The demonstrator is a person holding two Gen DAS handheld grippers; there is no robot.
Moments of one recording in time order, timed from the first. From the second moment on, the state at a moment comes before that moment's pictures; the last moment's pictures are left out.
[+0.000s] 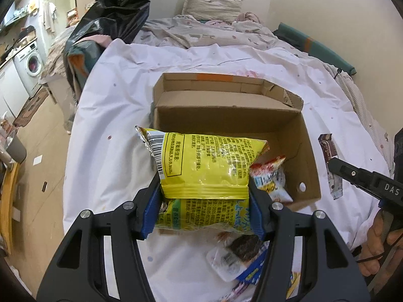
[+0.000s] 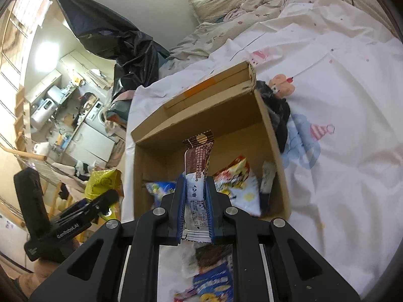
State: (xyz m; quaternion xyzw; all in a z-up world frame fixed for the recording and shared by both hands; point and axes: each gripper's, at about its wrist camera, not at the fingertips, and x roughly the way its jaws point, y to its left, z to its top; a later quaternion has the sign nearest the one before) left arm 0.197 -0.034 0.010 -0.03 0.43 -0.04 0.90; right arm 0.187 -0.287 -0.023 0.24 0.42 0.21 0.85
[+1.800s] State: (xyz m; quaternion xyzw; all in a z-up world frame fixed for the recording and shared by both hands) left arm 0.242 -0.059 -0.035 -0.03 0.43 -0.05 0.90; right arm 0.222 -0.283 -0.068 0.21 0.49 0.14 0.83
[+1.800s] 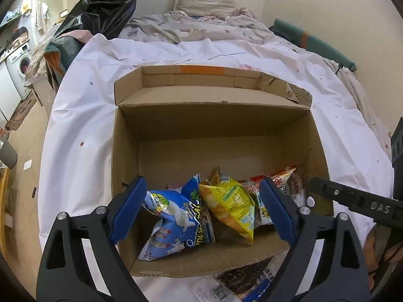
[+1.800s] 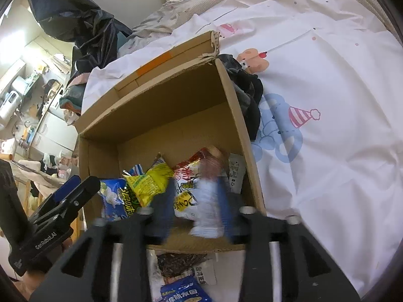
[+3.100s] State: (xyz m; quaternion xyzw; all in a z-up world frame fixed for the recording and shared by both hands) left arm 0.171 -0.022 -0.002 -0.04 0.41 -0.03 0.91; right arm 0.156 -0.281 -0.047 0.21 0.48 0.15 0.84
